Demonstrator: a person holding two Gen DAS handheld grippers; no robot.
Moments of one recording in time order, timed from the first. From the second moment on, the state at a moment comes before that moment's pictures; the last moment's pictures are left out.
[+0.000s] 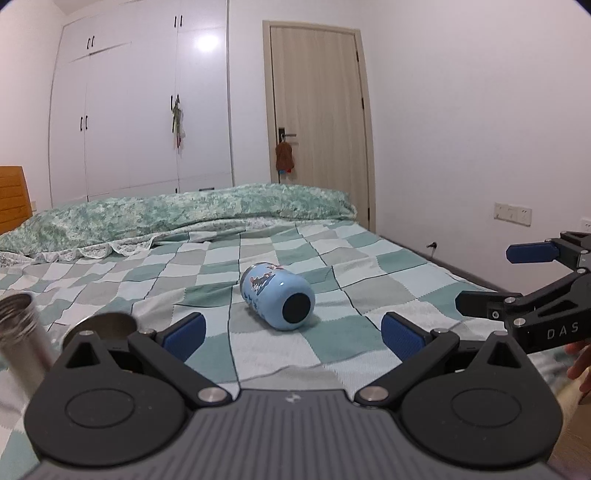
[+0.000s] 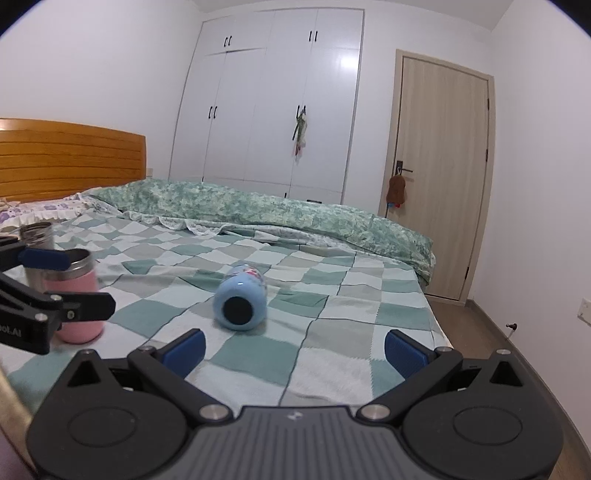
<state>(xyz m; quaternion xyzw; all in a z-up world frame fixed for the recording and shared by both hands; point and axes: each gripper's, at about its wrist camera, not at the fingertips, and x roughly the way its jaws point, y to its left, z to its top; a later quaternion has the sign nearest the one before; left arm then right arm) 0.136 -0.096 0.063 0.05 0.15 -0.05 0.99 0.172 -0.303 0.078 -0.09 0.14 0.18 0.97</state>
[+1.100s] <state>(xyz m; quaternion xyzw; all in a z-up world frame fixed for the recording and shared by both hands) 0.436 -0.105 0.069 0.01 0.38 0.14 0.92 0.465 -0.293 0.072 -0.13 0.27 0.24 0.92</state>
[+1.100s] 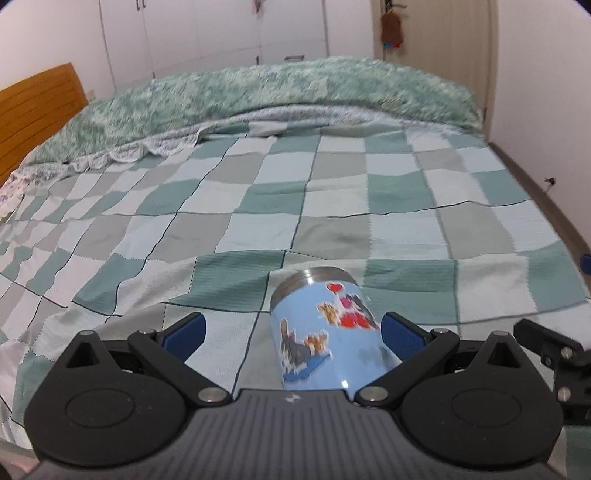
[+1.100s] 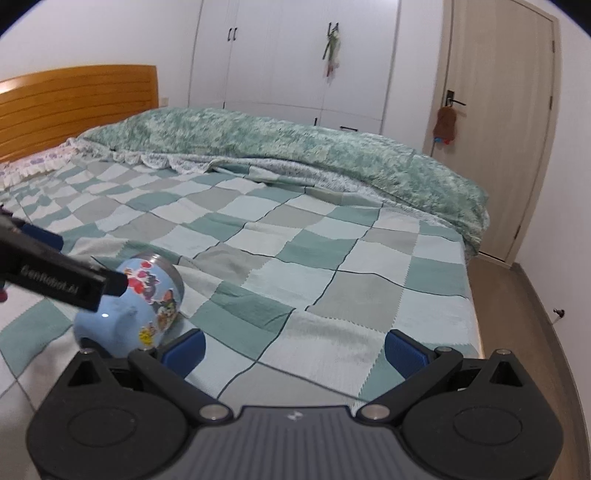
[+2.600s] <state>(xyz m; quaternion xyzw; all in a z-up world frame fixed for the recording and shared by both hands) 0.407 -0.114 0.061 -0.02 0.45 0.04 0.89 0.411 -0.294 0.078 -0.13 0.26 0.24 0.93</state>
